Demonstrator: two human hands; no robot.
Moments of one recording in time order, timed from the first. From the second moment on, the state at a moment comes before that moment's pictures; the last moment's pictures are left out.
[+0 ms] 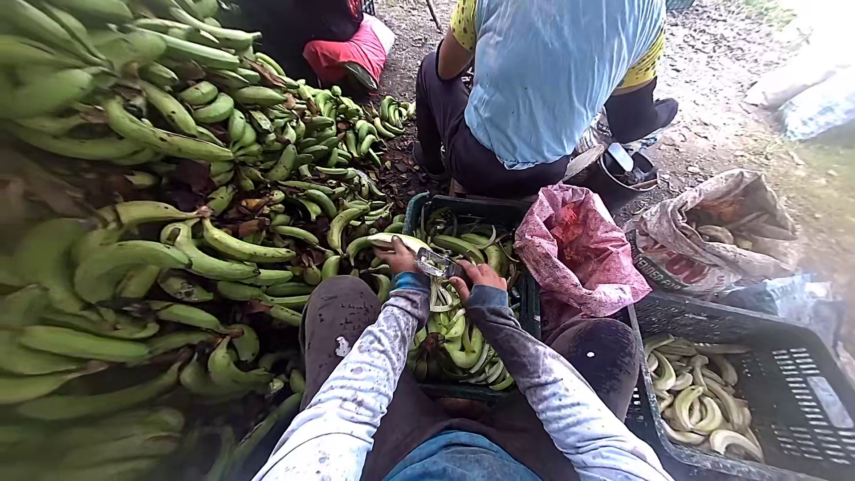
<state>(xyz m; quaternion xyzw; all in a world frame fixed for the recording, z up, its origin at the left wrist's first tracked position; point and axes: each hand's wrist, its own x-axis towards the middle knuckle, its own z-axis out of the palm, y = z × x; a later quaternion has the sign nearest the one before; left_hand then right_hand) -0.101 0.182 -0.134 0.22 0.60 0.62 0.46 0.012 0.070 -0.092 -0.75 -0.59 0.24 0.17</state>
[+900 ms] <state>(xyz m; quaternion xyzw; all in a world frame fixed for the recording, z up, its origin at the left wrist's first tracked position) -0.121 0.148 -0.092 0.55 0.42 0.34 0.63 0.043 0.087 -0.089 -0.78 -0.54 0.26 0.20</state>
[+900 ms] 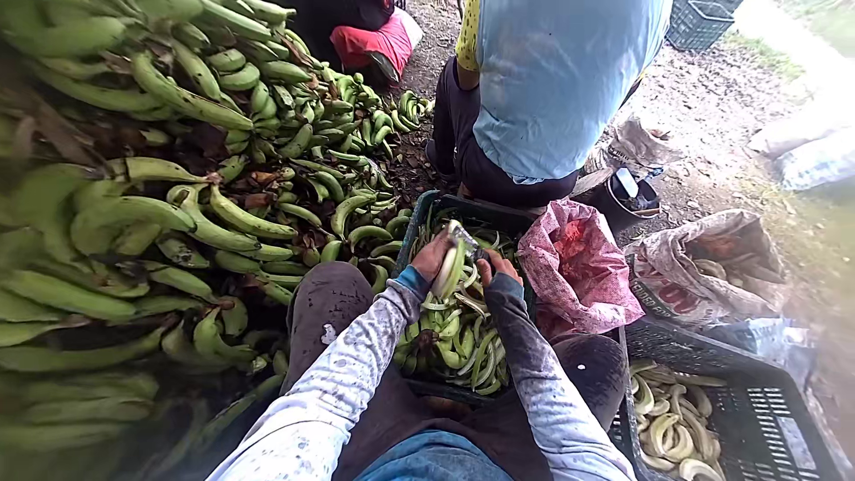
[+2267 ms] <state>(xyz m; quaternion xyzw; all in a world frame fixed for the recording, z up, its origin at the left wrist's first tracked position) -0.104 0.142 -0.090 0.38 0.39 0.36 0.76 0.058 0.088 -0.092 -0.78 -0.55 0.20 0.23</state>
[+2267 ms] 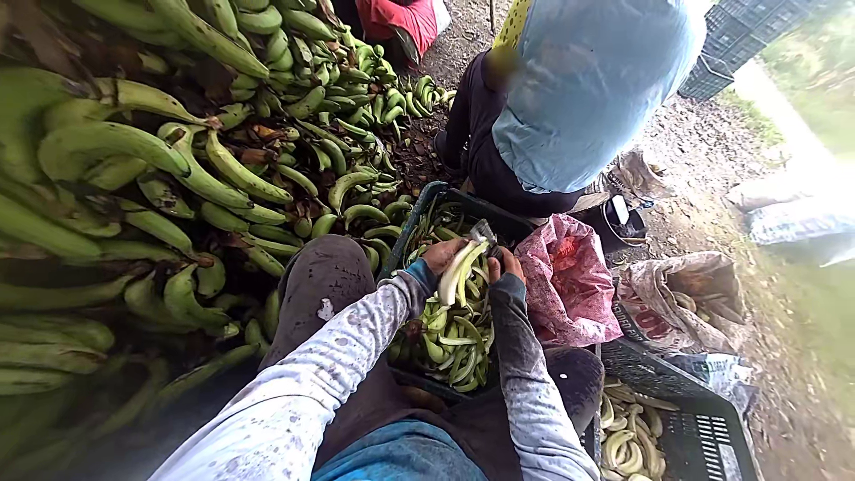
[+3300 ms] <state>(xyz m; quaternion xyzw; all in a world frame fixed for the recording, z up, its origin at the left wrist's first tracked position) 0.023 0.010 0.004 0.65 0.25 0.29 0.66 0.143 0.012 -0.035 -0.79 -0.21 0.33 0.48</state>
